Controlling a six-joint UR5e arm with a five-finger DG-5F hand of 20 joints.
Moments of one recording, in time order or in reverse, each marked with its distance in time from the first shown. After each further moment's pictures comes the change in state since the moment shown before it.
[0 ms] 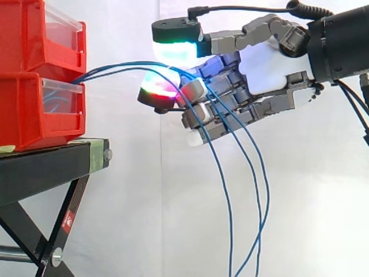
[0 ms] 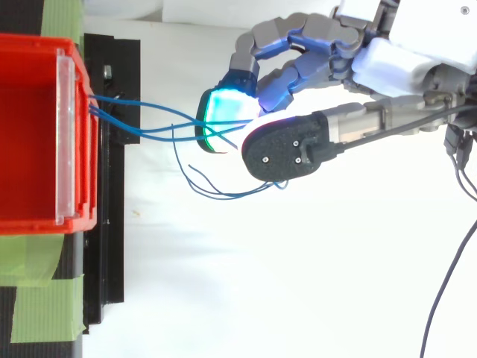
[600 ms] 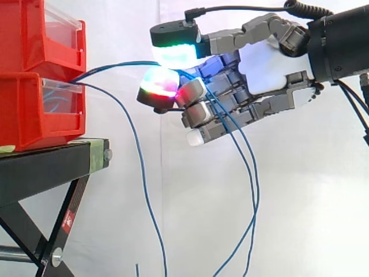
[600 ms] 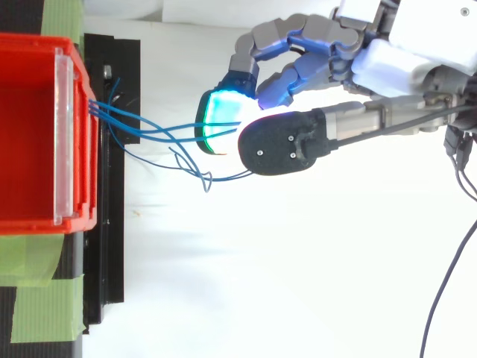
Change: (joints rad) arm 0.003 0.000 0.000 0.001 0.001 -0.001
